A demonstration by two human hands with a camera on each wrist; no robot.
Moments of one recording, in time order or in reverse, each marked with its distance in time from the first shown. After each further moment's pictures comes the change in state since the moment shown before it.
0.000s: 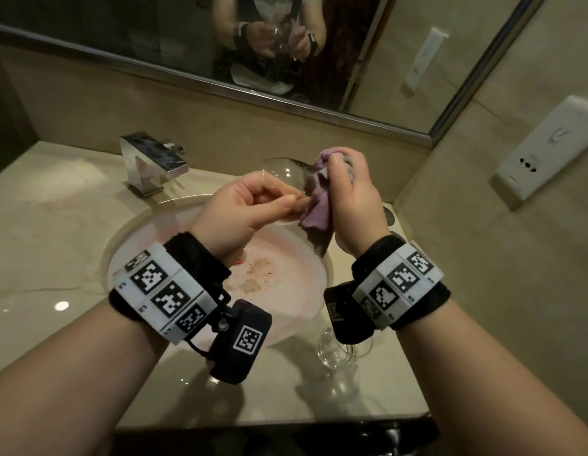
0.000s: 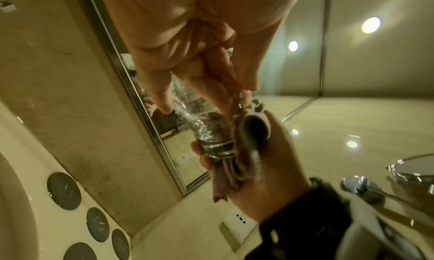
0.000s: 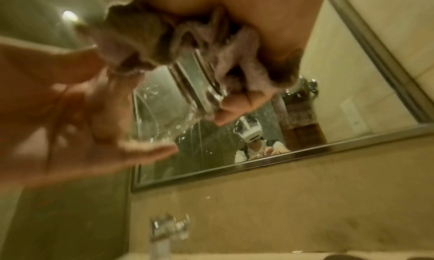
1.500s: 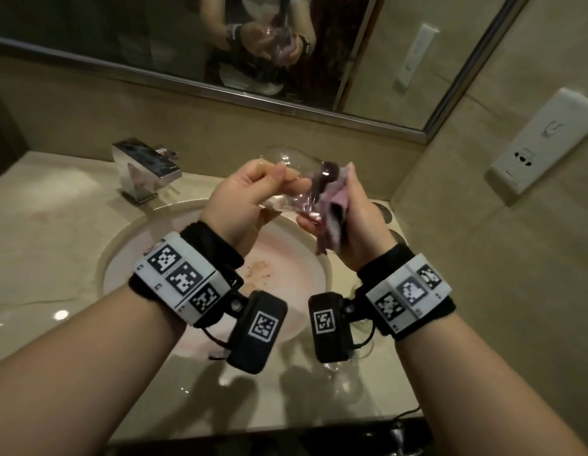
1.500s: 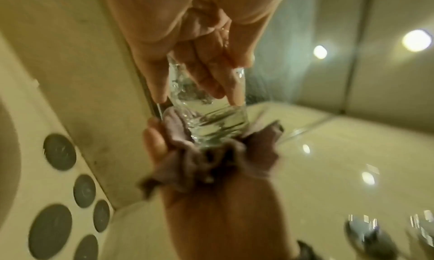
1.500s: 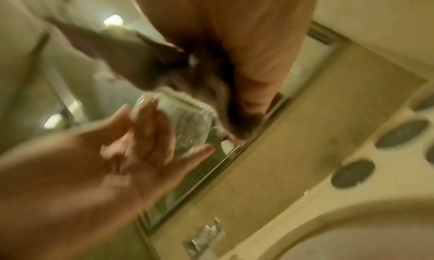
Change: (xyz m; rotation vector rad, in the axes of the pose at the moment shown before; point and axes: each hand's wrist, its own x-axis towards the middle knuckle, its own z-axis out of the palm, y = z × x) left_hand 0.019 0.004 0.012 0.019 0.107 -0.036; right_hand 0.000 0.013 -0.001 0.814 -0.219 0.461
